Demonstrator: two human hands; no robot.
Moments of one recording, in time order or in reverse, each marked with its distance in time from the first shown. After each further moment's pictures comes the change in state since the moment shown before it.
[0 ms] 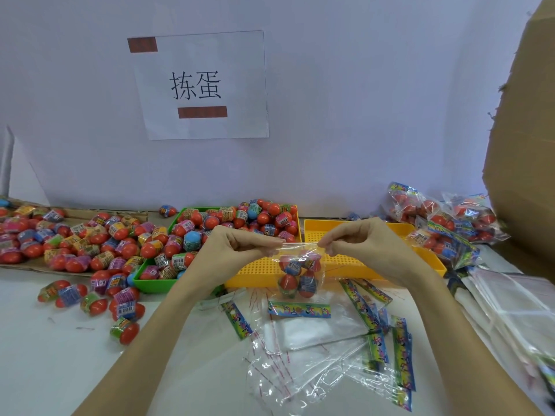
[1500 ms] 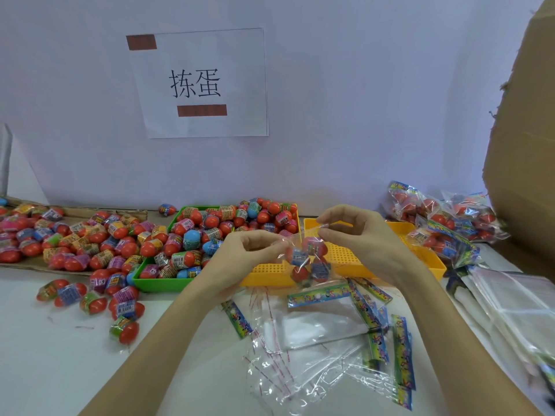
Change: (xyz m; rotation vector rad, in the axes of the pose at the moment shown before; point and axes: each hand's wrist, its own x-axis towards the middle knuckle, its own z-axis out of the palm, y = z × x) left_hand 0.003 0.001 0.024 -0.196 0.004 -0.211; right_hand 0.004 -0.007 0.012 0.205 0.090 -0.049
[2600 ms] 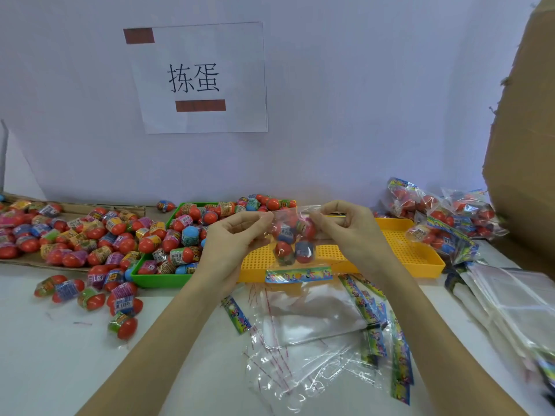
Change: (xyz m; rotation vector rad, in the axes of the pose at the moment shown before) left_hand -0.001 0.012 0.008 -0.303 0.306 0.044; right_hand 0.008 0.003 0.029 0.079 0.143 0.027
